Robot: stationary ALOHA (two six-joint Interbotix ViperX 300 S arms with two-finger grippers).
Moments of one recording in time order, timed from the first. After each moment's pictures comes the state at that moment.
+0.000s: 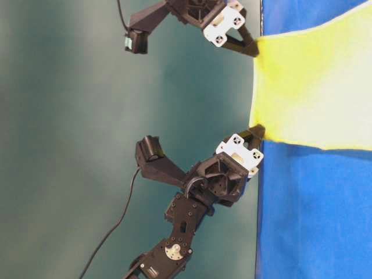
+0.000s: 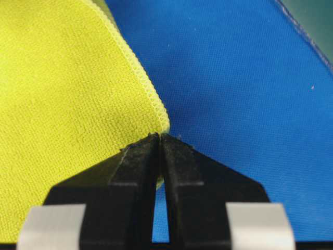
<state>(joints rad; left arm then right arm) 0.46 0.37 0.42 -0.03 -0.34 0.15 -0.64 -0.04 0.83 -0.02 -0.07 0.02</state>
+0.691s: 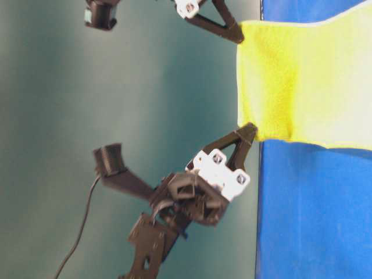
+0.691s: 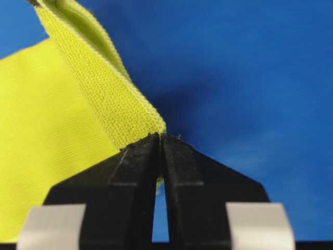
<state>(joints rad) 0.26 0.16 0.56 -0.03 -0.24 0.14 -0.46 -0.29 0.92 0.02 0.09 0.04</state>
